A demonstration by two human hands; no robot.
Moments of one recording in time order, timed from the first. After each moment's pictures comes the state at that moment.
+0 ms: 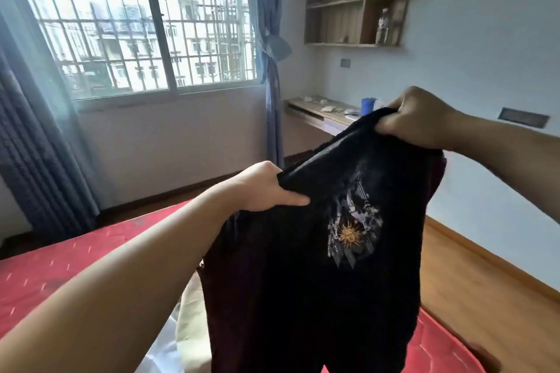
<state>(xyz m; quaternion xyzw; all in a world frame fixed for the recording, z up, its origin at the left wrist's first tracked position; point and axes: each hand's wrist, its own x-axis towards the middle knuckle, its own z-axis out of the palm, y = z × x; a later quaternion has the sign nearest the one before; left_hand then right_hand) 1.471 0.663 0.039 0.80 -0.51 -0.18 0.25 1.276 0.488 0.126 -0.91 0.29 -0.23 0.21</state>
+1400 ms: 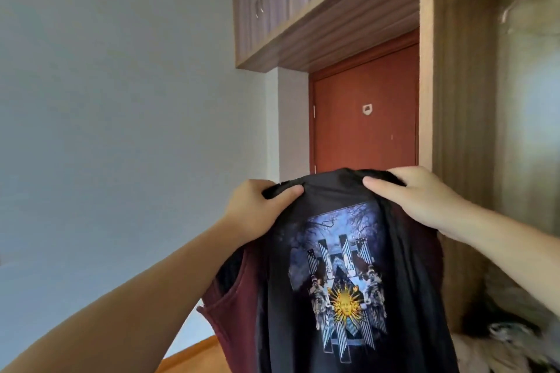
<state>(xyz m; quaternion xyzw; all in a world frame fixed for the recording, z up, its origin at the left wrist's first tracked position) 0.785 0.524 0.194 0.11 -0.85 -0.31 0.42 0.653 0.754 0.216 -0.45 0.74 -0.48 -0.08</state>
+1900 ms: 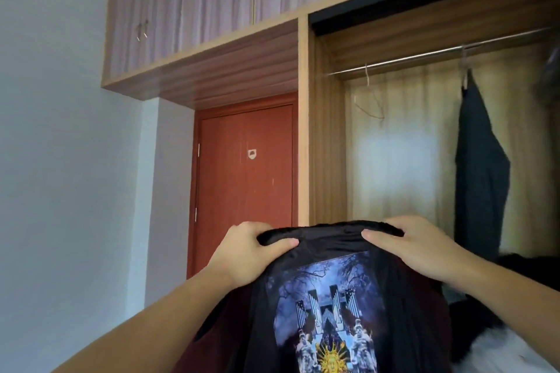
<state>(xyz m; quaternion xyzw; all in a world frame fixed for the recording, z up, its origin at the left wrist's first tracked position) 0.634 0.593 0.216 -0.12 -0.88 -0.33 0.33 0.606 0.884 0.234 -0.28 0.85 -0.40 -0.20</state>
